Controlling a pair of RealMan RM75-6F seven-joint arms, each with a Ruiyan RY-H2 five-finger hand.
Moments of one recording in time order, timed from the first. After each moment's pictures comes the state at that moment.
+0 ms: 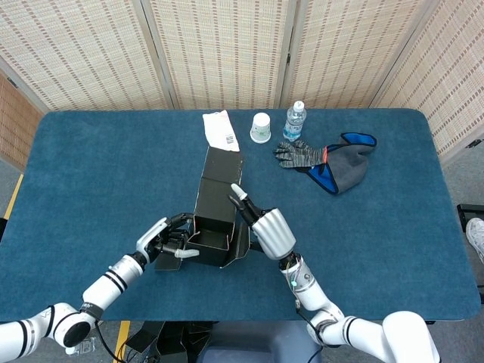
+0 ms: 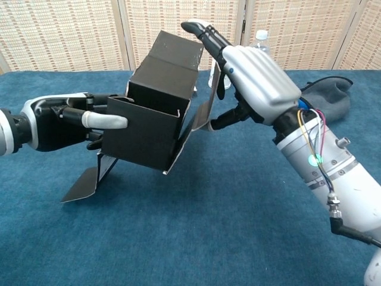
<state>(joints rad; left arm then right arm) -0.68 -1.38 -0.15 -1.61 1.36 0.77 -1.23 0.70 -2.04 0.19 -0.92 -1.68 1.50 0.03</state>
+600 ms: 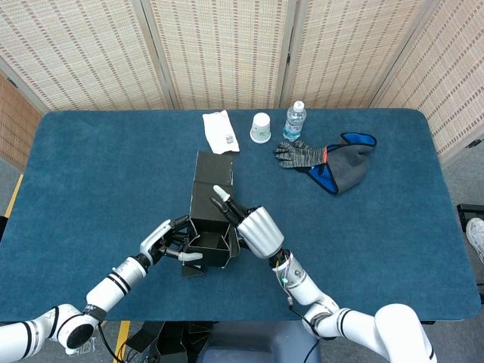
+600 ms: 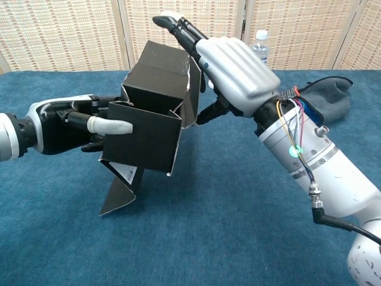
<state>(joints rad) -0.67 -1.41 -0.15 -1.60 1.40 0.78 -1.22 0.78 -2.06 0.19 -0.89 -1.72 1.49 0.01</state>
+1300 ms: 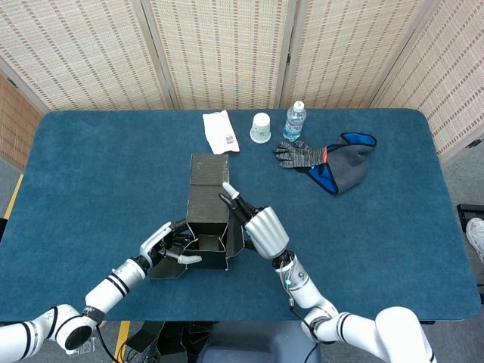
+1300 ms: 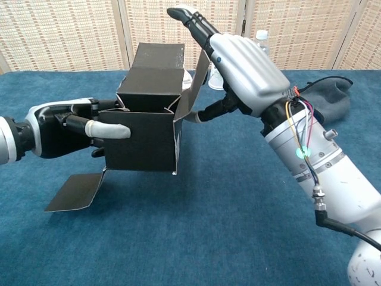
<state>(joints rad) -0.67 -1.40 -0.13 -1.58 1.43 0.79 -1.26 0.74 -2.05 0.19 -0.92 -1.66 1.52 0.04</state>
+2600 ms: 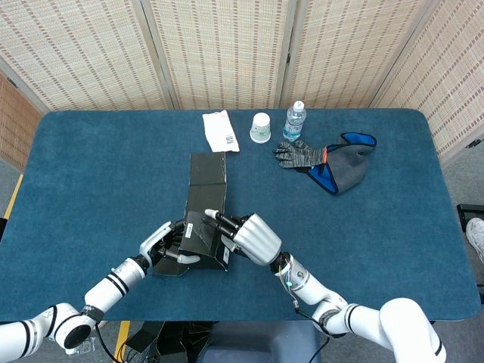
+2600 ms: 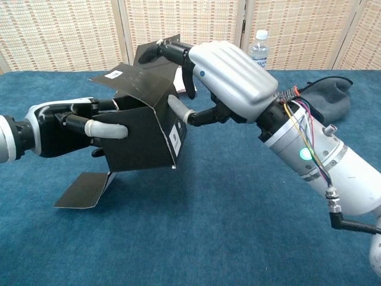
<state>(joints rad) -0.68 -1.39 -0.12 -1.58 1.44 0.79 -1.27 0.80 -1.97 0.11 -0.91 -1.78 1.50 0.08</state>
